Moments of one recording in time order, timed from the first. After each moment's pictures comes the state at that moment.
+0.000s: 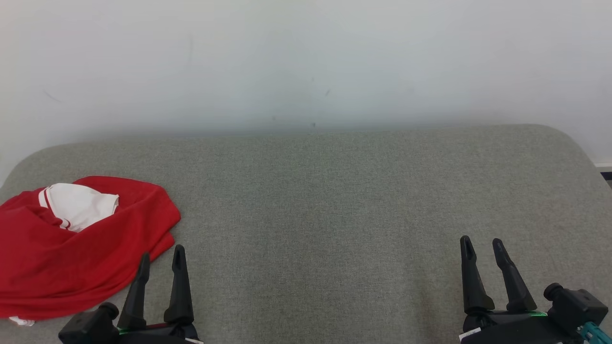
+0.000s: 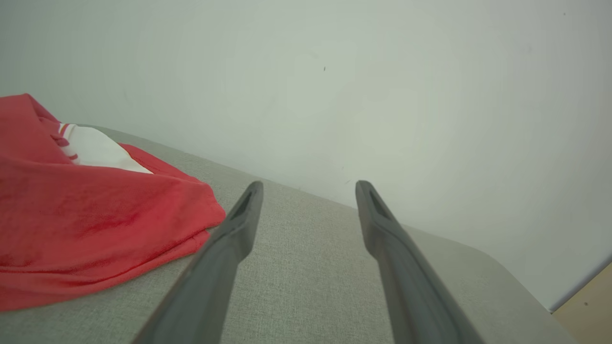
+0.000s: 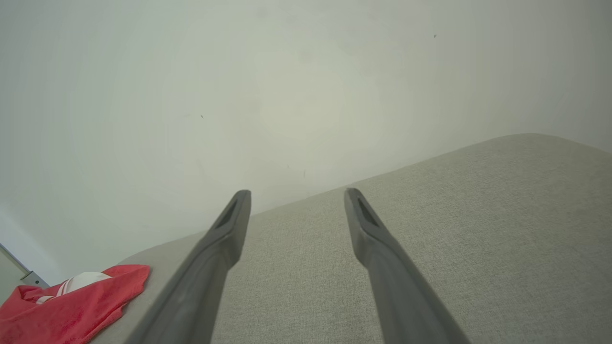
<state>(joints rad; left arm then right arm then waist) -0.02 0.05 -0.05 0.07 -0.50 -0.08 -0.18 0.03 -0.05 0.03 0.02 0.44 0.13 -0.14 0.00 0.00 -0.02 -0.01</state>
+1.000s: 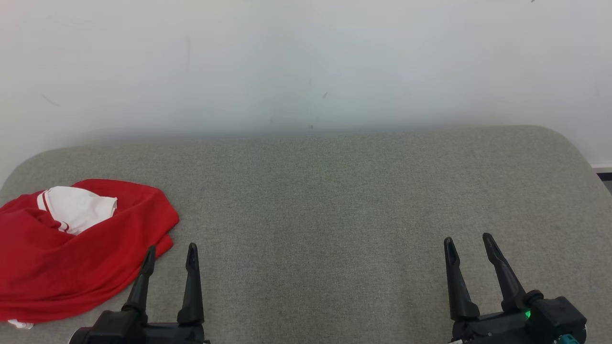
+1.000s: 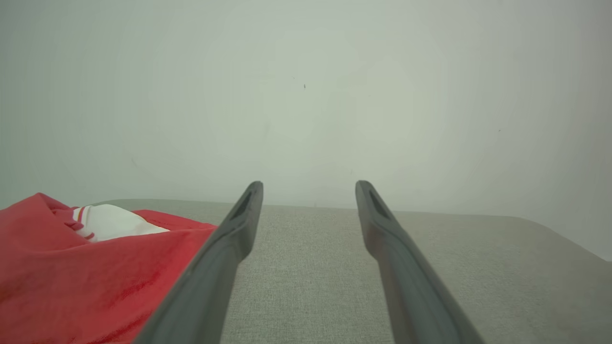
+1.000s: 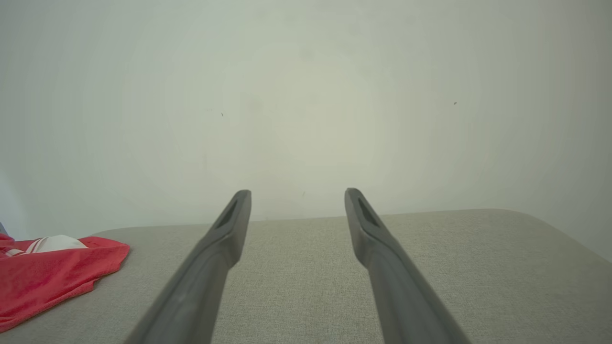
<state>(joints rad) -0.02 0.05 -0.07 0.05 -0.21 -0.06 -0.24 0.05 -0.05 0.07 -0.02 0.18 0.13 -0.22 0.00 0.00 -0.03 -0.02</state>
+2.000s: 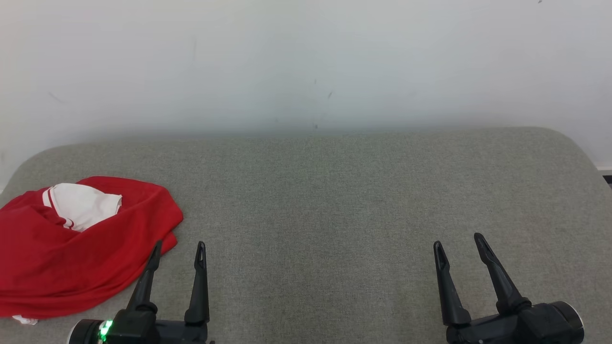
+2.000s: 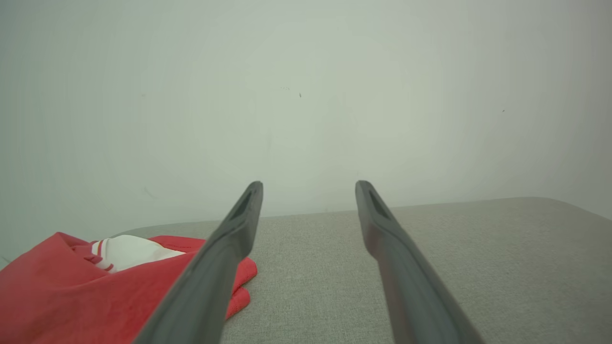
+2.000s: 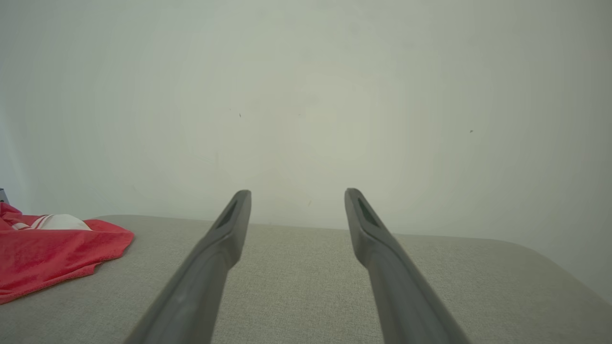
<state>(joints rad) -0.03 0.05 -0.08 0.06 -0.07 -0.06 -0.26 0.06 -0.05 0.09 -0.04 0.06 0.13 -0.26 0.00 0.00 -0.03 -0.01</state>
